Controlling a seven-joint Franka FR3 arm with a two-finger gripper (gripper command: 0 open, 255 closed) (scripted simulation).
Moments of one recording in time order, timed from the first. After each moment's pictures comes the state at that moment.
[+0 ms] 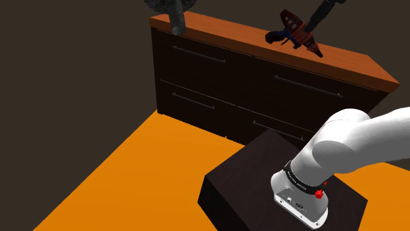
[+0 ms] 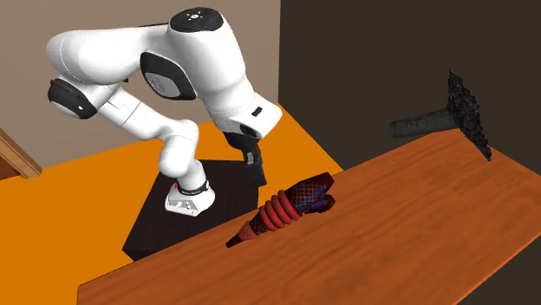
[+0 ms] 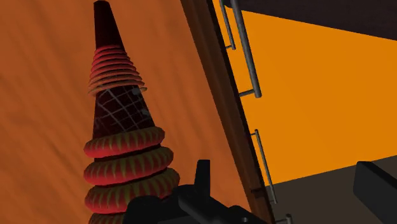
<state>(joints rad) 0.05 -0.69 -0.55 -2.04 -0.18 1.60 -0.63</state>
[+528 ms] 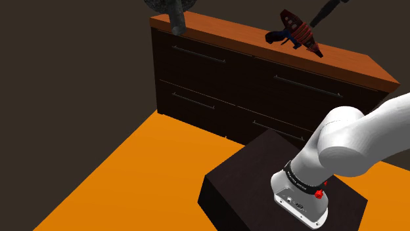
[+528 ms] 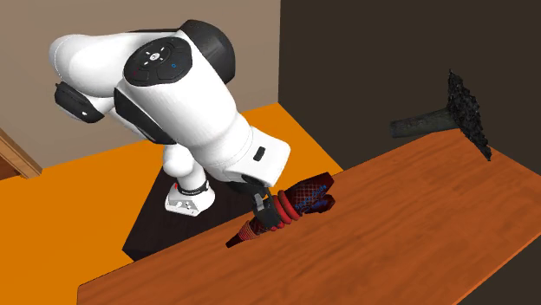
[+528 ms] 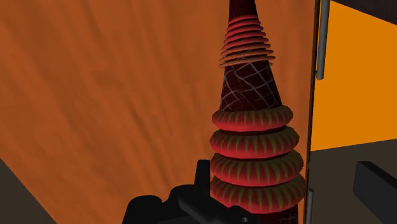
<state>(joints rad) 0.23 -0.50 -0.89 -1.79 -0.06 1.62 -0.96</state>
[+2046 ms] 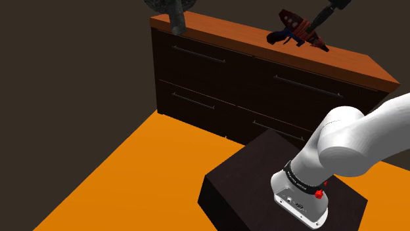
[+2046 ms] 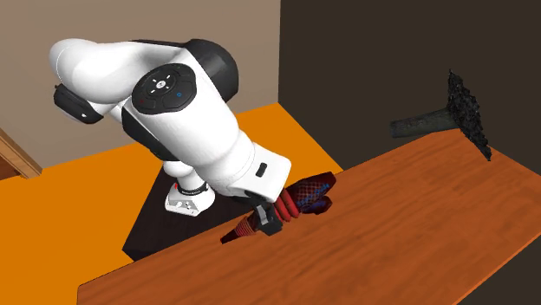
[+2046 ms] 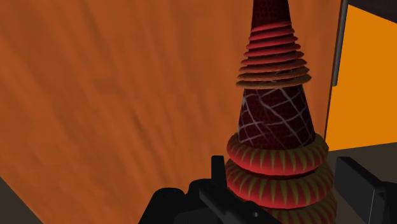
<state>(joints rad) 0.23 -0.51 -0.92 -1.84 -0.06 1.68 -0.99</state>
